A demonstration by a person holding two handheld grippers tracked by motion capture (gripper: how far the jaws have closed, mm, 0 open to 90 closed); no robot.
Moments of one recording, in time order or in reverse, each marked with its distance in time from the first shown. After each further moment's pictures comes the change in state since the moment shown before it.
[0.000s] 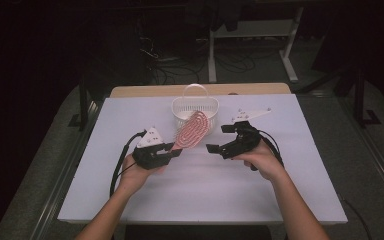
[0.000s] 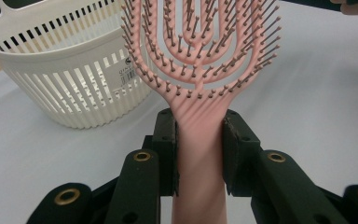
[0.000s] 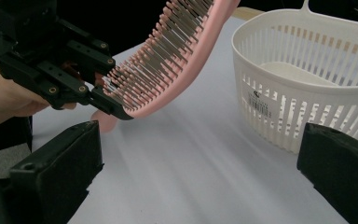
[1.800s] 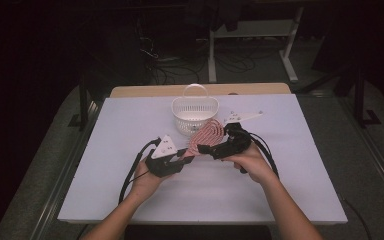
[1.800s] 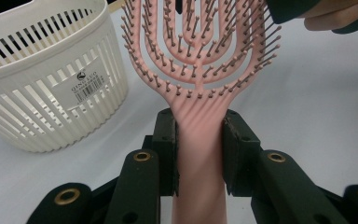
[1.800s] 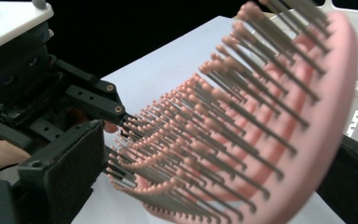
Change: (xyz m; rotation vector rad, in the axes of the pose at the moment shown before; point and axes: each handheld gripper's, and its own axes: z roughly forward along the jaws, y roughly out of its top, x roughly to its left) left arm -0.031 0.000 0.021 -0.018 -0.017 0.075; right arm 0.009 -0.002 0.021 -0.030 0.024 0.057
